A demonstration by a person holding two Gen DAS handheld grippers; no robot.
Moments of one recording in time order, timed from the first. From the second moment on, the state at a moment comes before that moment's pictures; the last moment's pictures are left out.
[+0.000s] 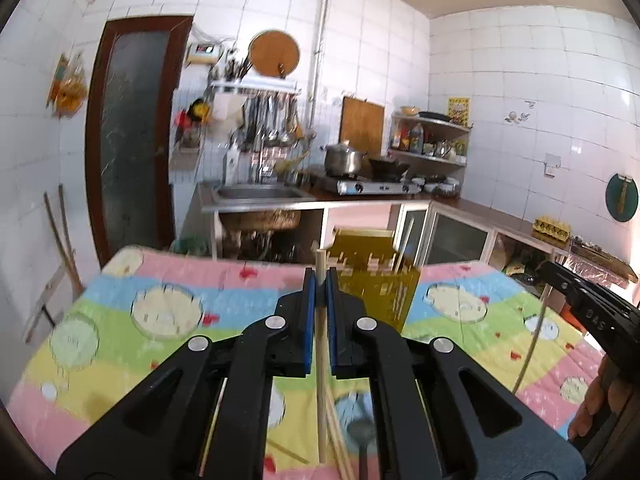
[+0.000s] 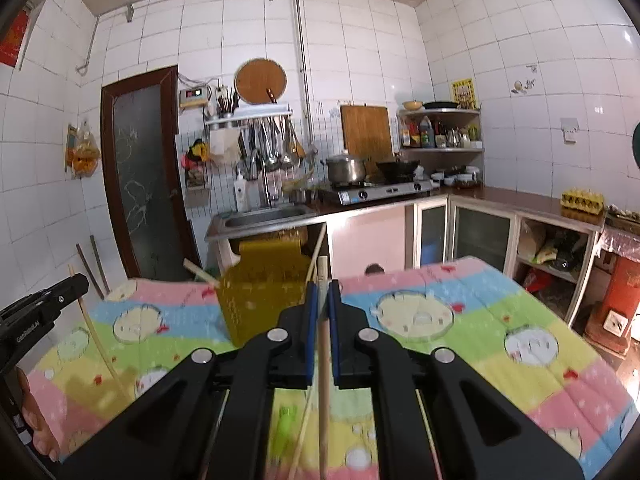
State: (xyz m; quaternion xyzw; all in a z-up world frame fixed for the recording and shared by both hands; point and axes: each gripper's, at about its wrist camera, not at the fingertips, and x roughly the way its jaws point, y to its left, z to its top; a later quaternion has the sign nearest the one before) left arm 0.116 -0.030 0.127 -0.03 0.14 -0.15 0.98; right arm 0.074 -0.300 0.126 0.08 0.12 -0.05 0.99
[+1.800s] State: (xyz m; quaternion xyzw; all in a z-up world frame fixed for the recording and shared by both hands) left arm 0.225 -0.030 0.121 0.02 0.22 -0.08 0.97; right arm 0.197 -0.319 0.093 0.07 0.26 -0.09 0.96
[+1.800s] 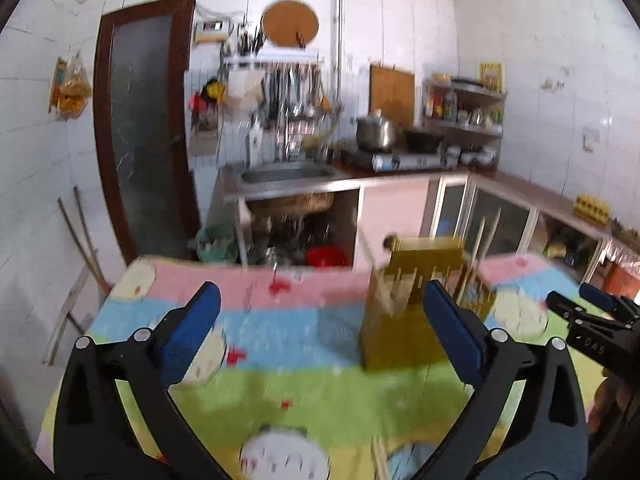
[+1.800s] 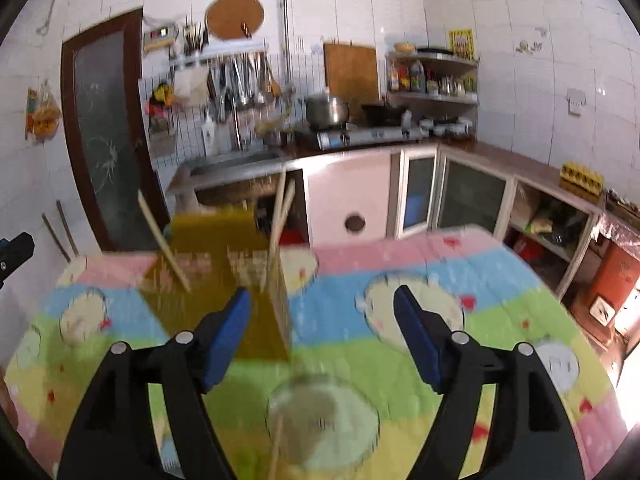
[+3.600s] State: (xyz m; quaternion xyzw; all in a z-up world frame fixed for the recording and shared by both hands) left arm 0.217 -0.047 -0.064 0.05 0.44 -0.09 0.89; right arm 0.174 -0.279 -0.036 0.07 0.39 -0.07 0.91
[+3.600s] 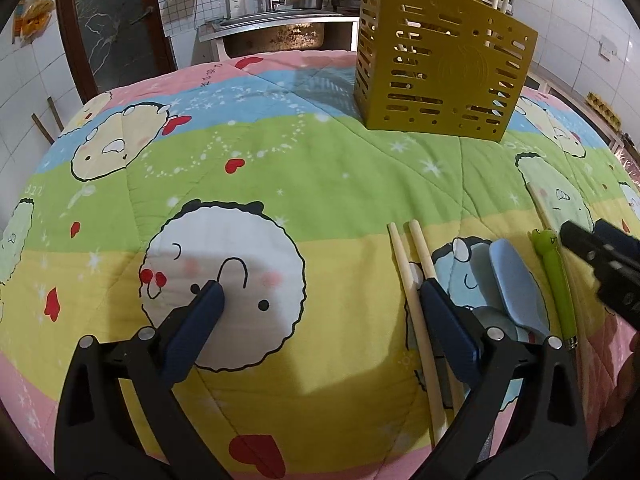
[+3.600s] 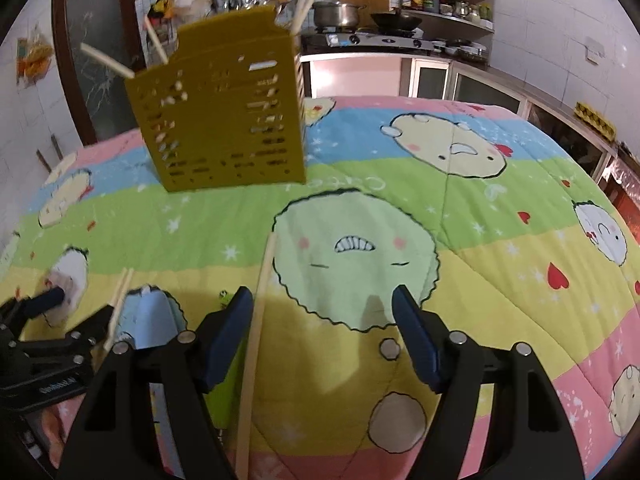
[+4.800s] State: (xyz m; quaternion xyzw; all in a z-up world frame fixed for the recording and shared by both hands) left arm 0.247 -0.082 -0.055 0.03 0.49 -0.11 0.86; right arm 0.202 -0.284 -0.044 0.09 0.44 -0.06 0.89
